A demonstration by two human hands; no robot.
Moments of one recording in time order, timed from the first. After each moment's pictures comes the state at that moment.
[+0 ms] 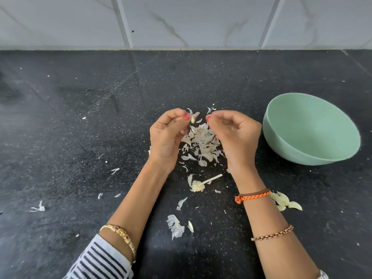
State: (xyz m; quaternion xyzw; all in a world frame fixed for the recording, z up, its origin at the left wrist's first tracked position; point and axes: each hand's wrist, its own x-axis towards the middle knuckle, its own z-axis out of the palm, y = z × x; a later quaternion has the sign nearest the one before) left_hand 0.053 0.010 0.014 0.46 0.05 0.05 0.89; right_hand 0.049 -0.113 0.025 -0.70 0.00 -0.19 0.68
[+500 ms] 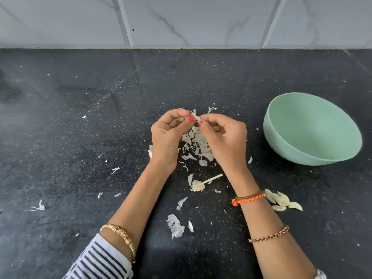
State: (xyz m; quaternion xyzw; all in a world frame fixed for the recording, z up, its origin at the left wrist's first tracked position) left_hand 0.051 0.006 0.013 0.54 0.03 0.08 0.83; right_hand 0.051 -0.108 0.013 -0.78 -0.10 -0.18 0.59
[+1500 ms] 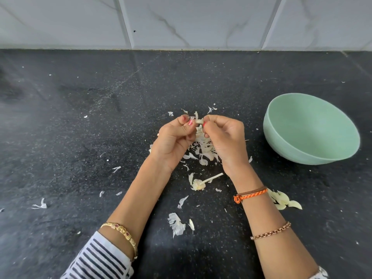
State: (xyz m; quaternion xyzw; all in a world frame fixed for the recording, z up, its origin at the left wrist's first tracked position) left_hand 0.051 0.008 0.024 0.40 0.11 -0.10 0.91; right_hand 0.047 -0.105 0.025 -0.71 -0.02 -0.04 0.71
